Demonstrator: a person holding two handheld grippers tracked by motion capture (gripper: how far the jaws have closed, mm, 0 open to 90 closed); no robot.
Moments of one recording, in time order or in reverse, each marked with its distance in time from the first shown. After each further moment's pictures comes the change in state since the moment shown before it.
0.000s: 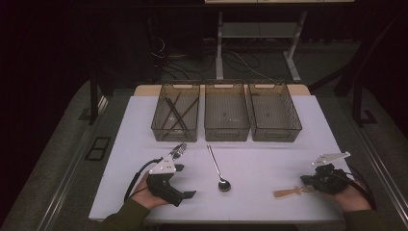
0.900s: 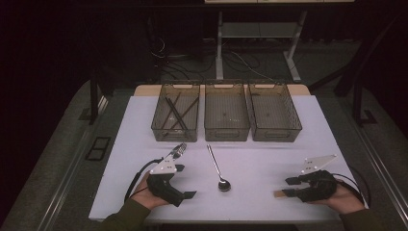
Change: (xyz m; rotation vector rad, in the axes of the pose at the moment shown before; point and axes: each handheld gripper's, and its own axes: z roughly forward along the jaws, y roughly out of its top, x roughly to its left) left arm 0.000 0.000 0.000 0.013 -0.002 0.008; right arm 0.028 0.015 0.007 -0.083 0.303 -0.214
